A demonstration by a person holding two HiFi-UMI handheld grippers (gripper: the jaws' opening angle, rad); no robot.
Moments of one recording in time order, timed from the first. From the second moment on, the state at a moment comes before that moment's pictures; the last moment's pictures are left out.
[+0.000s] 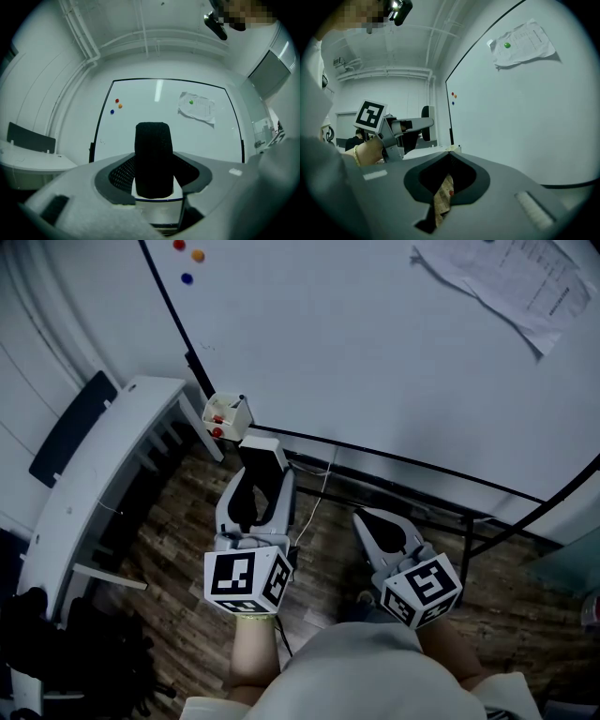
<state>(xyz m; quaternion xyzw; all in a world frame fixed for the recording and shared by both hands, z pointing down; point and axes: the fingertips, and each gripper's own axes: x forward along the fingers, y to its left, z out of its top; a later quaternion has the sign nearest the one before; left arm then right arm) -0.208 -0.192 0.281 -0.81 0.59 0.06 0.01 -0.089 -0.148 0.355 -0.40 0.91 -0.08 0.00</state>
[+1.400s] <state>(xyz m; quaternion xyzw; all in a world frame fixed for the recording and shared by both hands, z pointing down) -0.194 -0.211 0.274 -0.82 0.57 0.05 0.02 -0.084 -0.159 0.354 -0.41 0.91 -0.07 0.00</state>
